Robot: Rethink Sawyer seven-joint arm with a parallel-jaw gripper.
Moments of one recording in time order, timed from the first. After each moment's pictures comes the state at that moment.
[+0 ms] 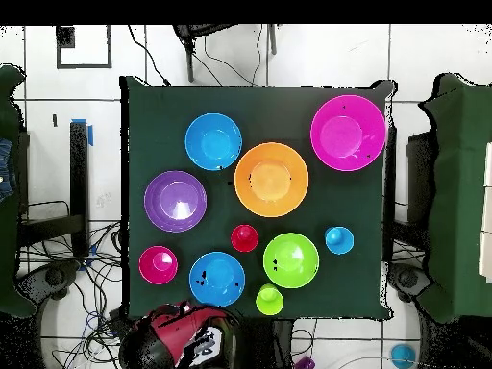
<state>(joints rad) 0.08 -0.71 0.04 2.31 -0.31 -0.04 1.88</state>
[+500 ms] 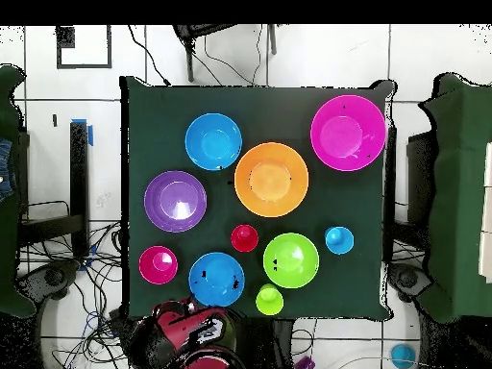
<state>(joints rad) 0.10 -0.58 -0.02 2.28 -0.28 -0.19 1.94</state>
